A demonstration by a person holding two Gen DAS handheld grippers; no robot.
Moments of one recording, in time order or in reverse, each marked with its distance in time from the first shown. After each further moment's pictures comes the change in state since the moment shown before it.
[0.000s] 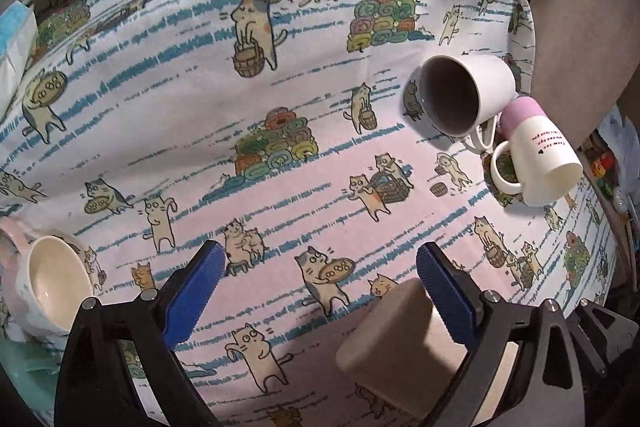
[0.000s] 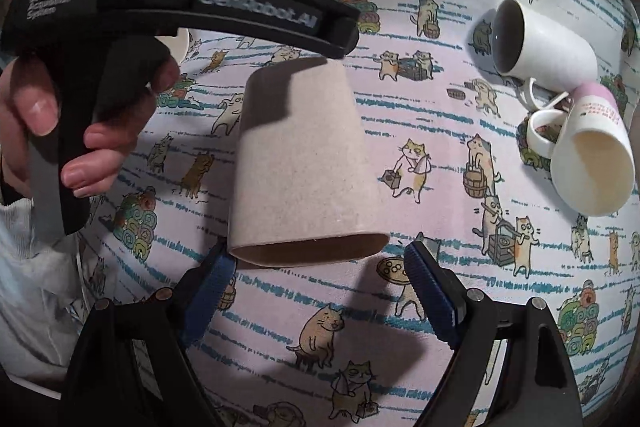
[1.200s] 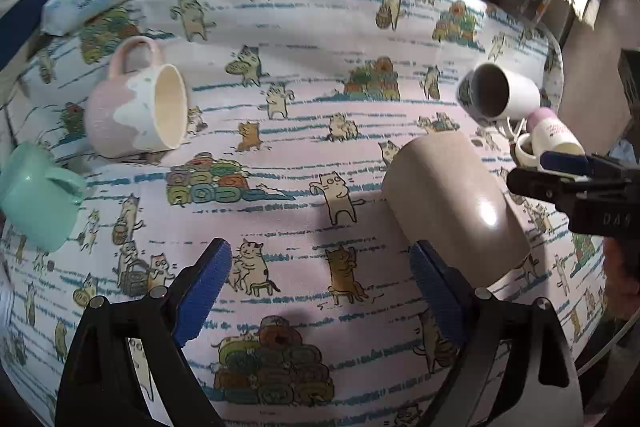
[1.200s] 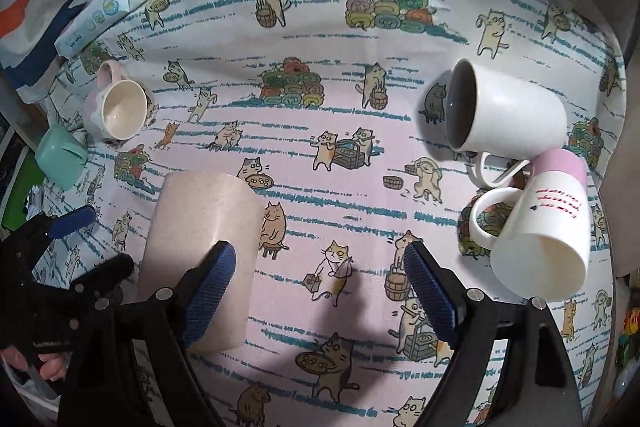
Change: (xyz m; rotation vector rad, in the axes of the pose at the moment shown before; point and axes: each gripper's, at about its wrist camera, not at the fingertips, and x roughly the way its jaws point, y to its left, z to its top) left arm -0.068 0.033 -0.131 -0.281 -0.156 0.127; right arm -0.017 -0.039 0.054 0.012 -0.122 -0.087
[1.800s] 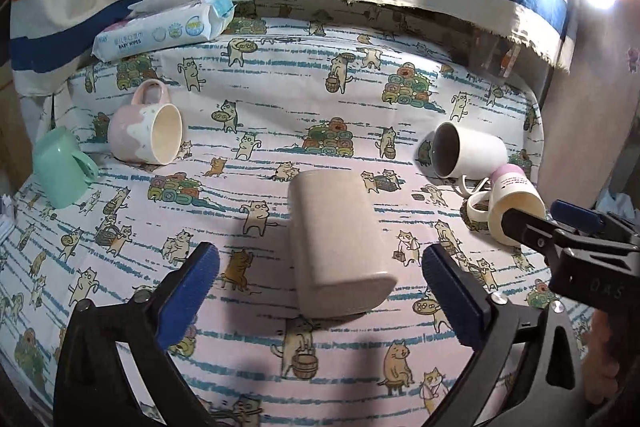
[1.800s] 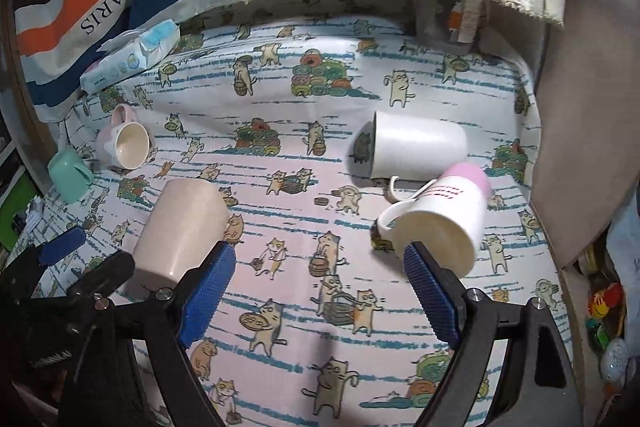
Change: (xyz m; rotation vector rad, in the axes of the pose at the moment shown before) left arm -0.034 -0.099 -0.029 -0.125 -0.265 0.094; right arm -0.081 -0.041 -0.053 -0.004 -0.272 -0.062
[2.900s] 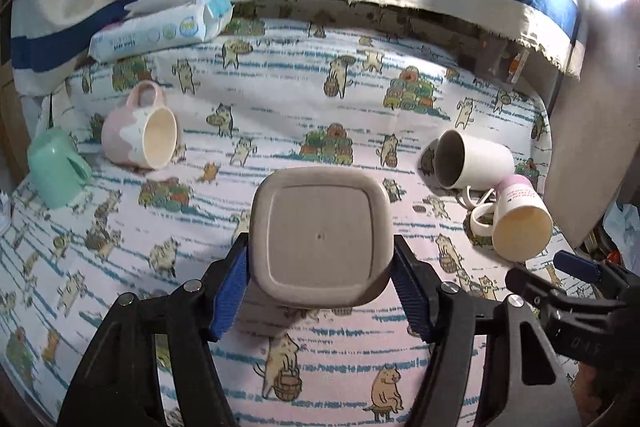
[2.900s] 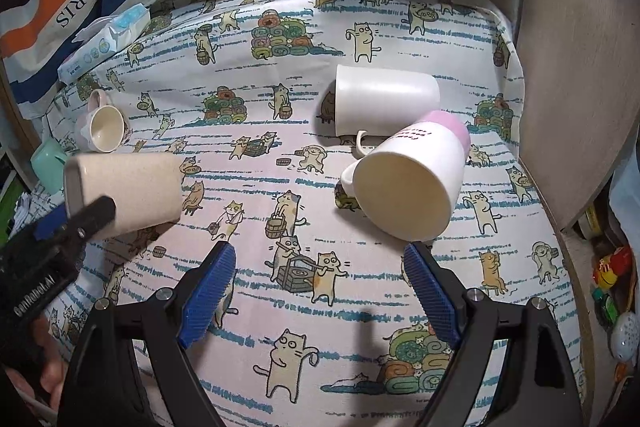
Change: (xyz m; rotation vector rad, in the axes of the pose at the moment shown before) left arm 0.012 -0.005 0.010 -0.015 -0.017 0.013; right arm 0.020 -0.030 -0.028 0.051 0.070 -0.028
